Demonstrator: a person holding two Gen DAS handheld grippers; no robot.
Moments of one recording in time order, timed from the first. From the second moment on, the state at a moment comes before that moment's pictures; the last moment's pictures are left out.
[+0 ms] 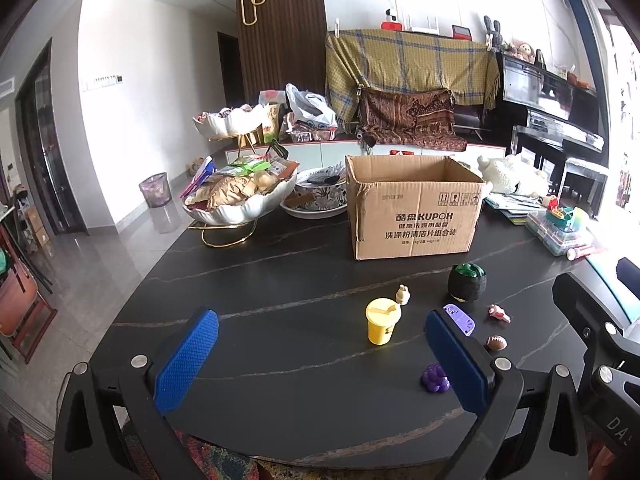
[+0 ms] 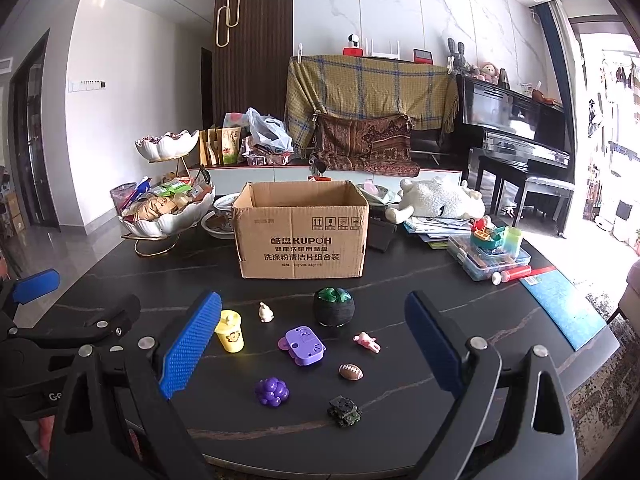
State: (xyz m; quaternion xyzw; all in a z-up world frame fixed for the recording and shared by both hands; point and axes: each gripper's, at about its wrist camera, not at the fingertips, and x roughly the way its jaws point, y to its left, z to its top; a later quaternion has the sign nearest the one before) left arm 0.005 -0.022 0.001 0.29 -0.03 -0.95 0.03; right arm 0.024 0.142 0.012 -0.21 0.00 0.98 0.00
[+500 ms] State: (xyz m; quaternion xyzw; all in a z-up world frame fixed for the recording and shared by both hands) left arm 0.001 -0.019 -0.008 0.31 -0.03 -0.95 0.02; right arm 0.019 0.146 0.006 -0.23 0.01 0.97 0.00
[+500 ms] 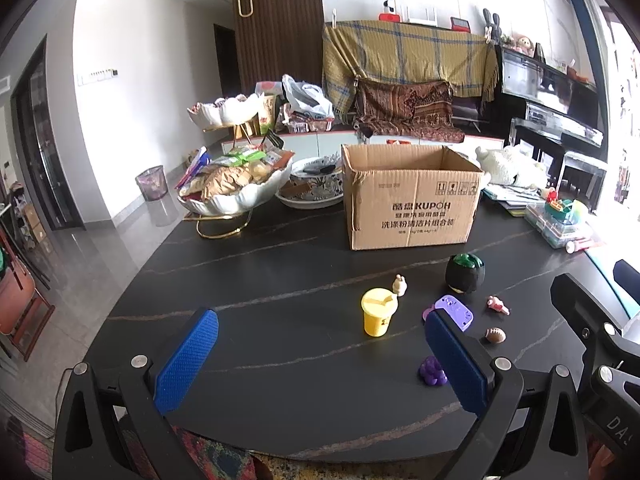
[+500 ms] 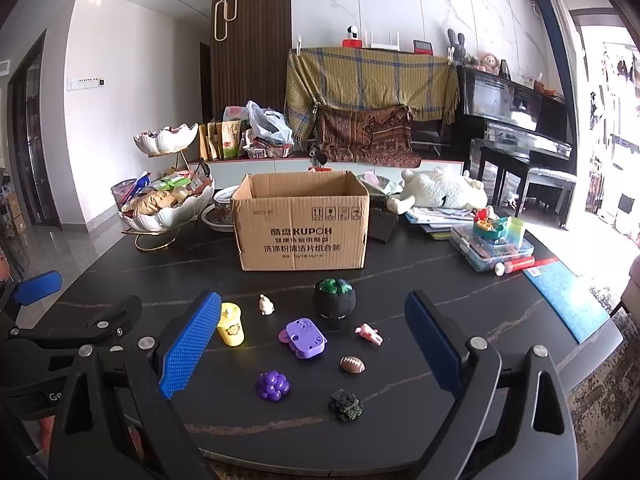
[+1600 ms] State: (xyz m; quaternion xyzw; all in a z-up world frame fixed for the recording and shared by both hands) left arm -0.014 0.005 -0.080 0.43 -0.05 -0.90 0.00; right arm 0.005 0.167 -0.064 -0.37 0.01 0.93 -0.02
